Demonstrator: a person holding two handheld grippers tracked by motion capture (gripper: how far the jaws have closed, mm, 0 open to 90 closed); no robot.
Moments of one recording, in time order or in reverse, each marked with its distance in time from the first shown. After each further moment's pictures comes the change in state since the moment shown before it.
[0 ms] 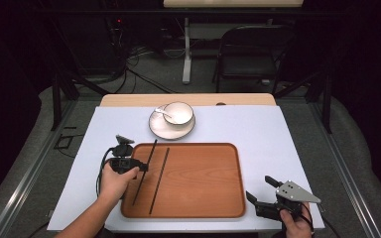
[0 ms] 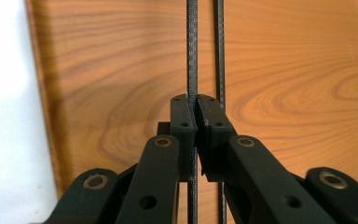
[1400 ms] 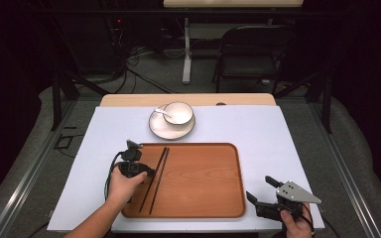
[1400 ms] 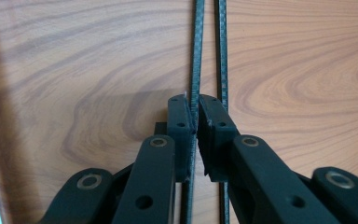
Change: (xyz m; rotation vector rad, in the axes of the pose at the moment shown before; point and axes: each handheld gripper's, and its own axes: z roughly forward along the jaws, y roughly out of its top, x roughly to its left) left arm -0.007 -0.004 0.022 0.049 0.023 0.018; right arm 0.000 0.000 -0.001 -0.003 -0.002 0.002
